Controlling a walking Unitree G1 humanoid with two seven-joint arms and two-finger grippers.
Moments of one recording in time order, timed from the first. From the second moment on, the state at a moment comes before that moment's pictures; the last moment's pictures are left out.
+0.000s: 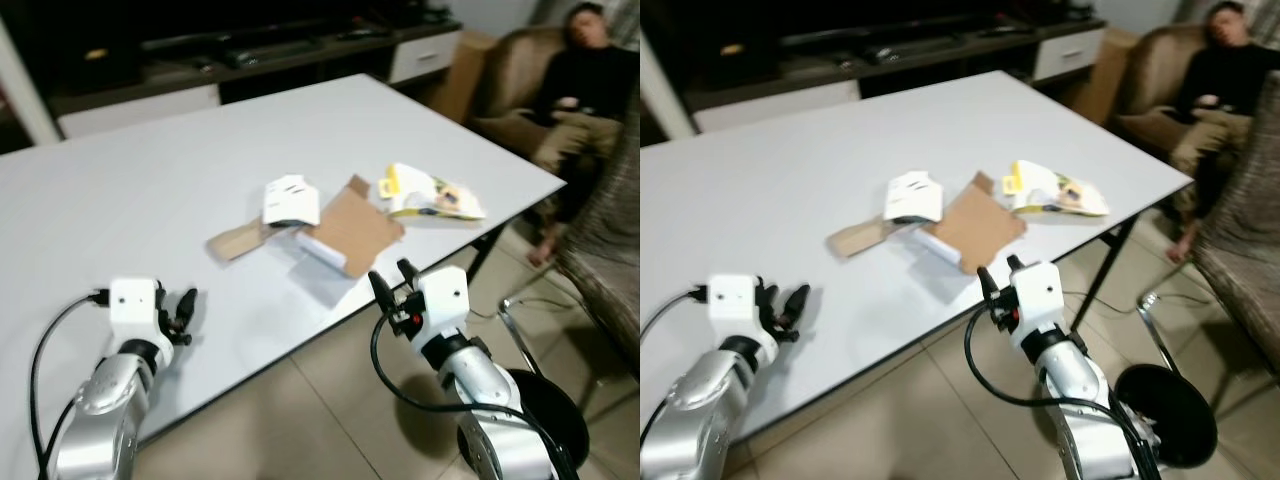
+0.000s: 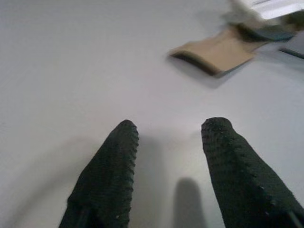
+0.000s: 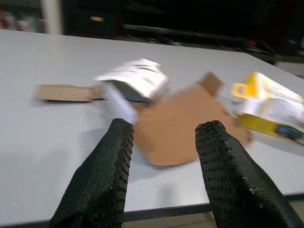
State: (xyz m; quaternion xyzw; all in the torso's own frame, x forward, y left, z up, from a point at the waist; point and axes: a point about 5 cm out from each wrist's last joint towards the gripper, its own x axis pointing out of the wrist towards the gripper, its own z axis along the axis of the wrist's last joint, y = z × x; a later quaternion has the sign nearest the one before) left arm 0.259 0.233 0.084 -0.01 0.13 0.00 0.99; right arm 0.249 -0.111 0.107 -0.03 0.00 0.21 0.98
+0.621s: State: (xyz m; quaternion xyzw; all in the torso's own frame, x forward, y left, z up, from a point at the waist) left arm 0.343 0.232 0.109 -0.02 0.12 -0.07 0.99; right arm 0.237 -0.102 0.109 -0.02 0.00 0.25 0.97
